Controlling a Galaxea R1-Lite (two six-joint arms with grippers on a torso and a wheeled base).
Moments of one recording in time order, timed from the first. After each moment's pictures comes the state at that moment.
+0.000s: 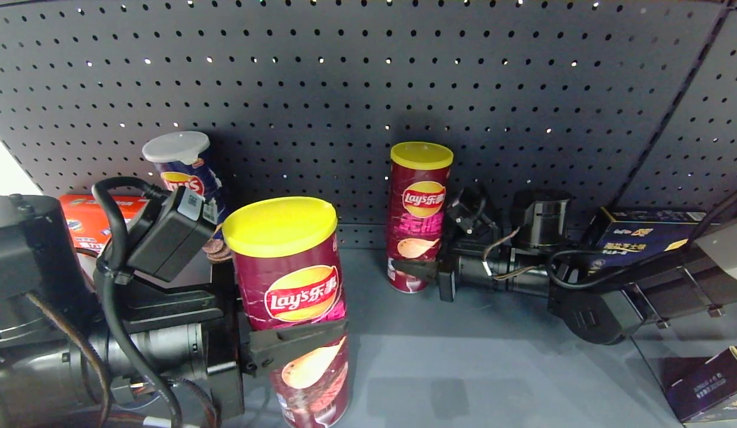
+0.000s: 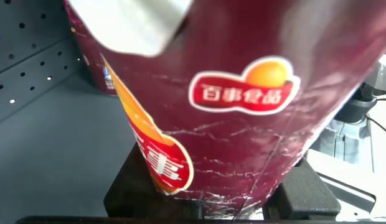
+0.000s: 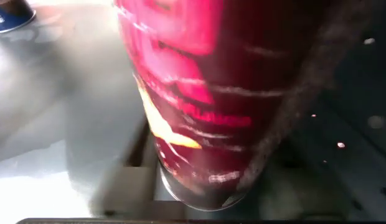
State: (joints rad) left arm -0.56 1.36 -0.58 -0.61 -0.56 0.03; right arm 0.53 2.00 -1.04 -0.80 0.58 -0.22
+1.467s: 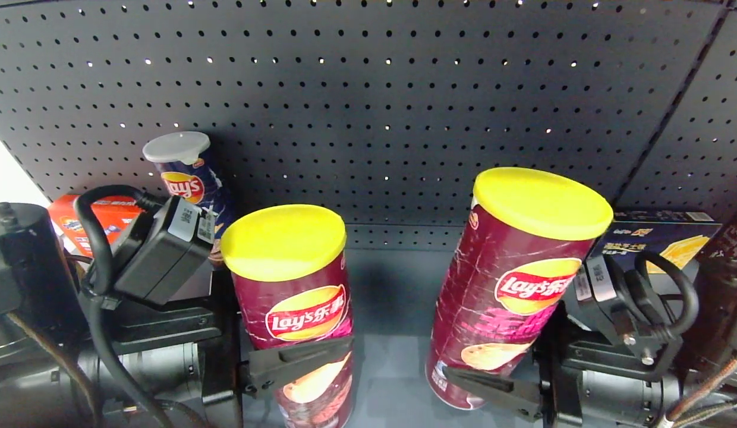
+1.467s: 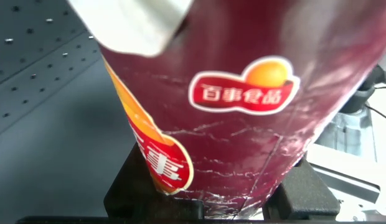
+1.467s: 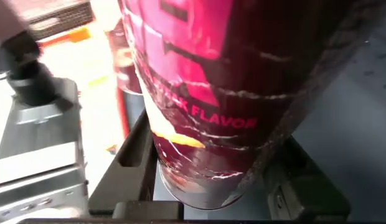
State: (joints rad) left arm -0.61 1.33 -0.56 -0.61 -0.54 0.08; right arm 0.76 1.47 -0.43 -0.93 0.43 -0.16
